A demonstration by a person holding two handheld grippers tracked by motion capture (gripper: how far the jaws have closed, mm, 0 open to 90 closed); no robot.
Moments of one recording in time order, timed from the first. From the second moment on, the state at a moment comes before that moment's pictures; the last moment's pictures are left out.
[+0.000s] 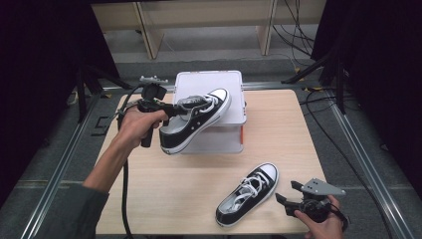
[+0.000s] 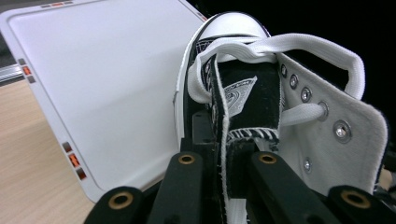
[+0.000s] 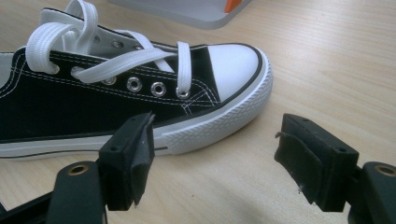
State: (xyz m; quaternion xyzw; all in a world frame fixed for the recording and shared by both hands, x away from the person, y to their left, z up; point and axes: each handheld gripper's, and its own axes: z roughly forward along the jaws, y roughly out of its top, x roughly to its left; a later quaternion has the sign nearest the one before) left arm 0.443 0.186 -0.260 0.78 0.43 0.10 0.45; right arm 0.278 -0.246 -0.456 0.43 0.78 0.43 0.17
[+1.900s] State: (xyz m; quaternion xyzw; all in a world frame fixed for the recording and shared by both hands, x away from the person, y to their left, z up) left arm 0.551 0.153 -0.283 0.64 0.62 0.18 0.41; right arm 0.278 -0.246 -0.456 0.42 0.78 0.43 0.18
